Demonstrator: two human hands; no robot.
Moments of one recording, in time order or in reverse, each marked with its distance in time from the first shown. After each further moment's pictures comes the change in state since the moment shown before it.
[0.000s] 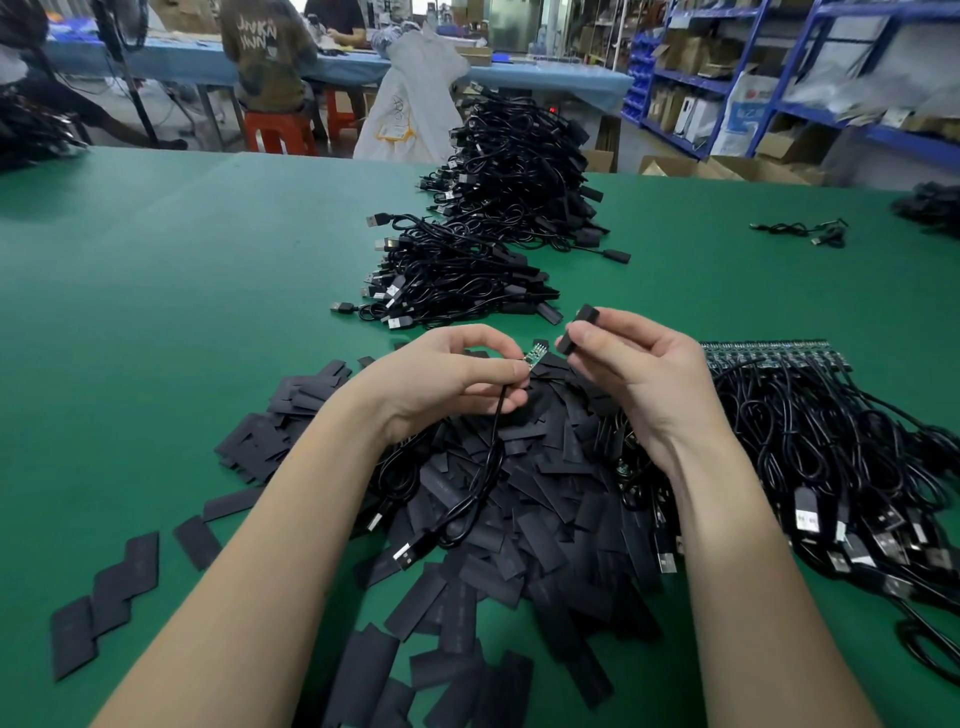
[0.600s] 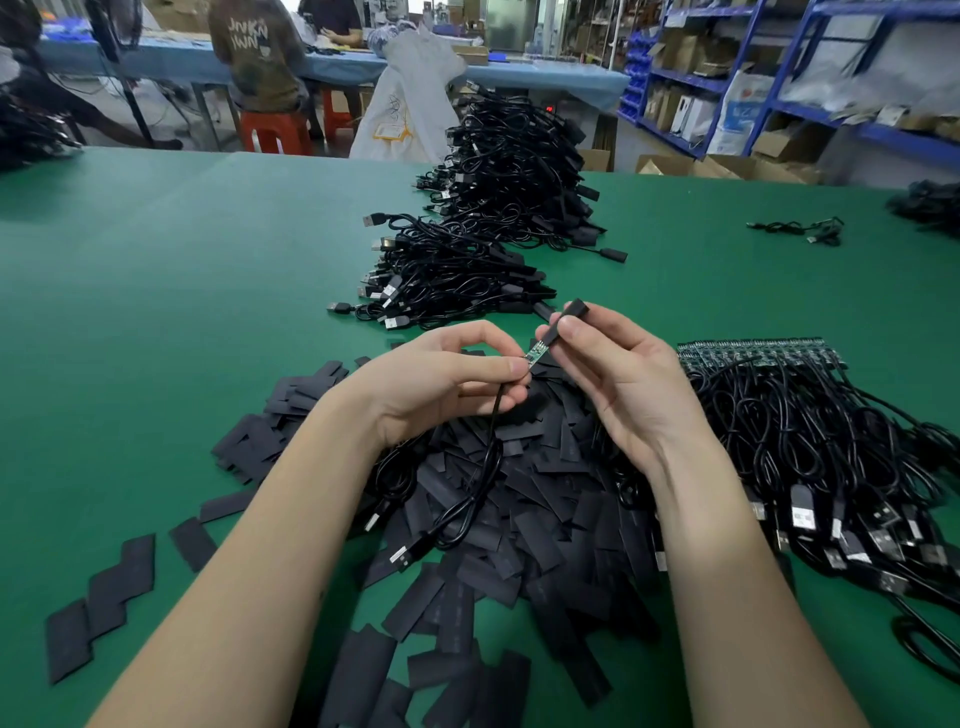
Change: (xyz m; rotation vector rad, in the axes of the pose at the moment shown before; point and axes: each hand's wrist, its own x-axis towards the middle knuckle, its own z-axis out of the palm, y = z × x) left_hand -0.002 -0.001 -0.002 -0.073 -0.107 0.045; right_hand -0.005 0.002 0.011 0.177 -0.116 0.045
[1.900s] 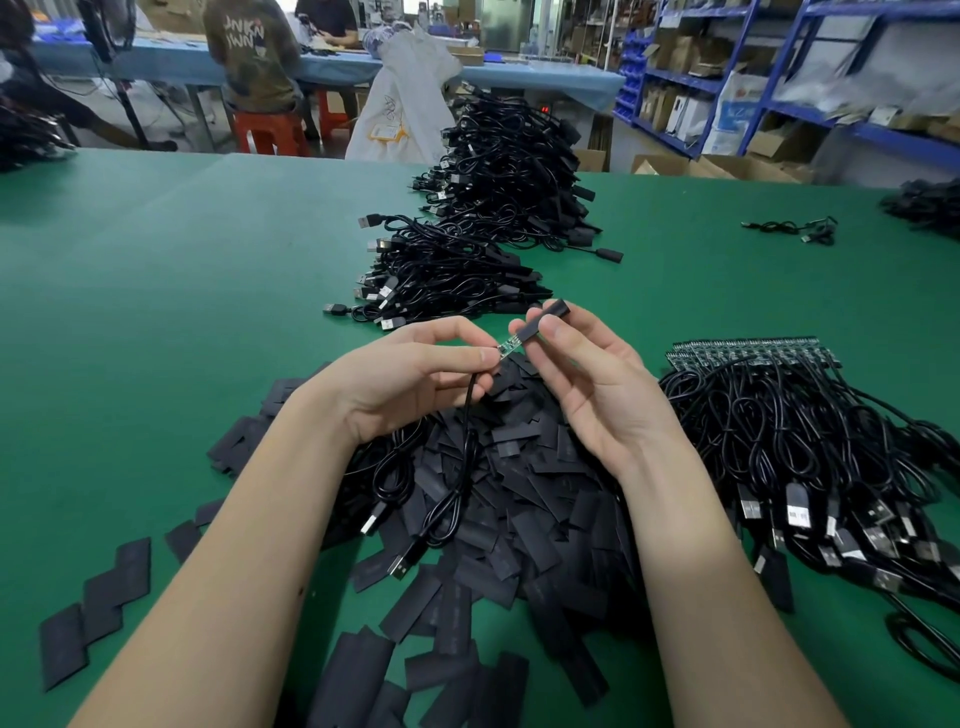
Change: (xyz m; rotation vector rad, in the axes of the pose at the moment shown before) left_hand -0.004 0.003 -0.016 -0.044 0.016 0.001; right_hand -0.002 0.008 0.014 0.139 -0.109 0.052
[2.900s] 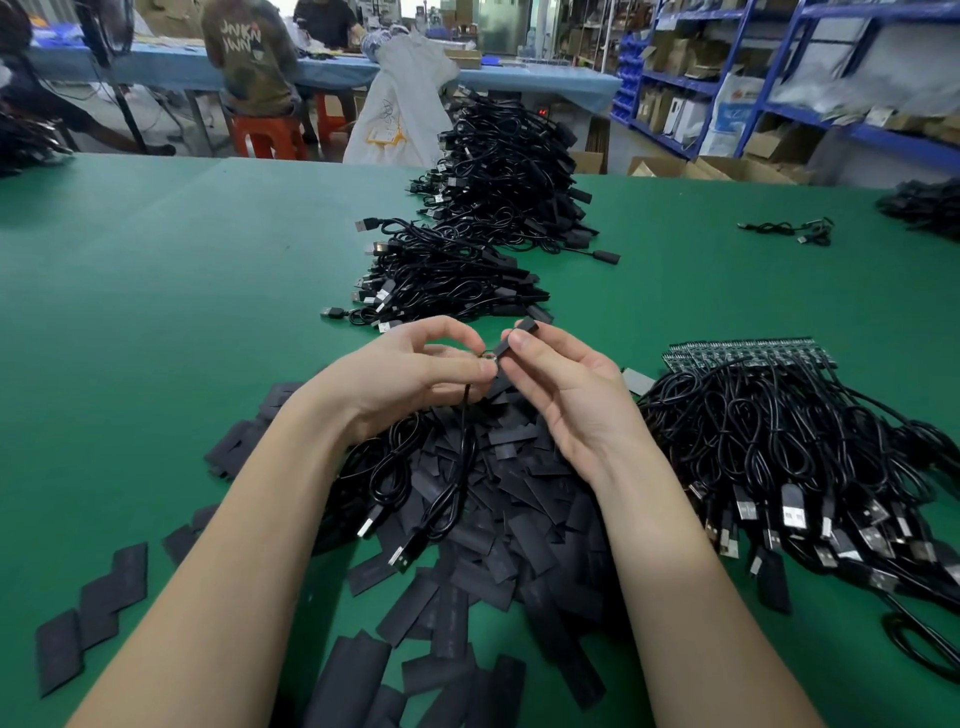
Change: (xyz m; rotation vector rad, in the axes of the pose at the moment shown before) left_hand -0.004 0.004 0.003 0.137 0.151 0.003; right_hand 0.004 0.014 0.007 -0.022 0.201 0.072
